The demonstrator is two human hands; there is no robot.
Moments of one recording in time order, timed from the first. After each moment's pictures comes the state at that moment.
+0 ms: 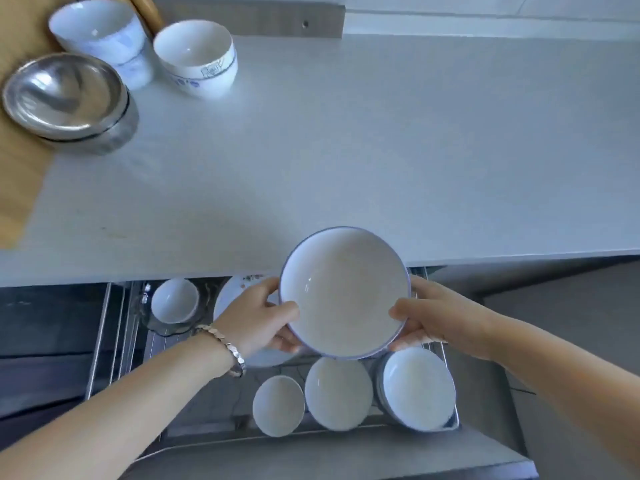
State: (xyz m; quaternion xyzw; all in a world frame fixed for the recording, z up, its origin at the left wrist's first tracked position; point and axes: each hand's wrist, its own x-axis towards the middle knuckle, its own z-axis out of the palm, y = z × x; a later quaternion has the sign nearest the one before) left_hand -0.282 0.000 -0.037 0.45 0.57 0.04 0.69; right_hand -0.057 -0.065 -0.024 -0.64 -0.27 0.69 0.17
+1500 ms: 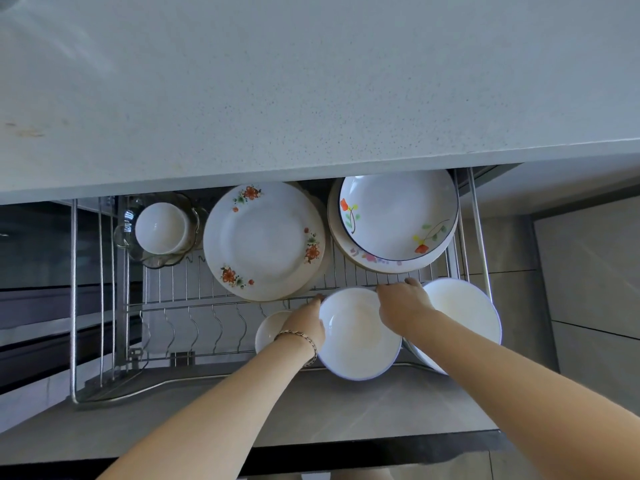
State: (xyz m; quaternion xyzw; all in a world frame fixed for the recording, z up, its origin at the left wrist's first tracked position) left_hand -0.252 -0.102 -0.274 0.62 0.57 -0.29 0.45; right_hand -0.088 -0.129 -0.277 -0.66 -0.62 0.32 -0.29
